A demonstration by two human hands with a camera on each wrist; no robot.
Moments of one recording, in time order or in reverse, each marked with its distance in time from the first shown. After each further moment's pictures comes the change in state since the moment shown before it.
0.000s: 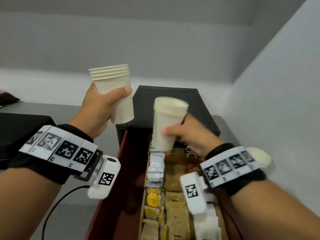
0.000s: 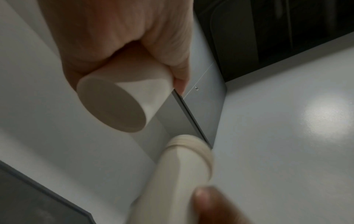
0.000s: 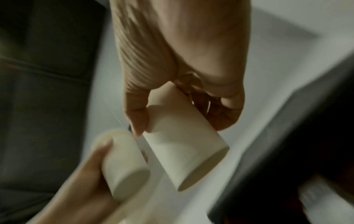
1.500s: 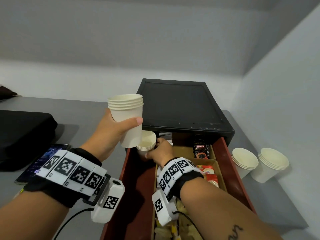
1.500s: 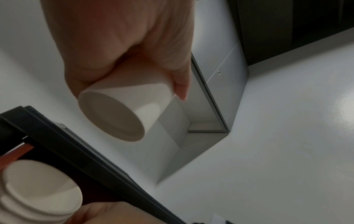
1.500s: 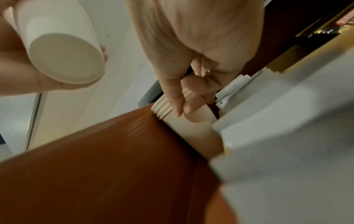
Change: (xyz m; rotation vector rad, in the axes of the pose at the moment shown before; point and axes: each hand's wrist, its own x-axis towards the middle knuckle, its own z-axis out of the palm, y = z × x) left_hand -0.008 -0.059 -0.025 0.041 -0.072 -0.235; right_hand 0.087 0.125 0.091 -0.344 0.255 0.402
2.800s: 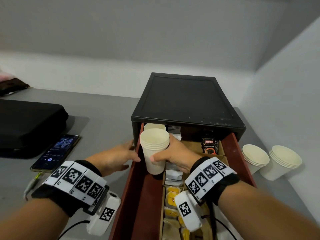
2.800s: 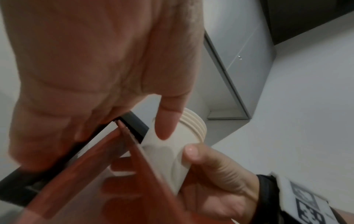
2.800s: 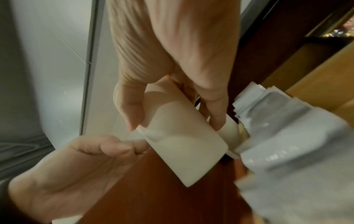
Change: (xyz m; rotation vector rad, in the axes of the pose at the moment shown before) left_hand -0.039 -0.039 -0.022 0.346 -0.251 -0.710; right_hand -0.054 -0.011 -0.035 0.326 -0.417 -0.222
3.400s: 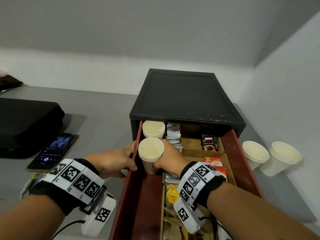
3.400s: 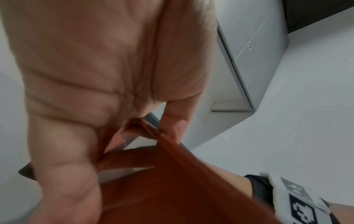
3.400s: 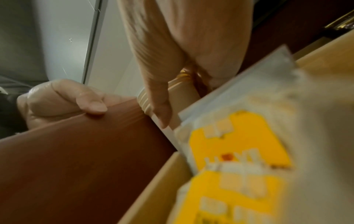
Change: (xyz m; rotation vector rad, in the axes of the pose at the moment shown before) left_hand 0.000 -0.007 -0.004 0.075 -0.221 -0.037; right_hand 0.021 0.040 0.010 -0.619 0.125 0.065
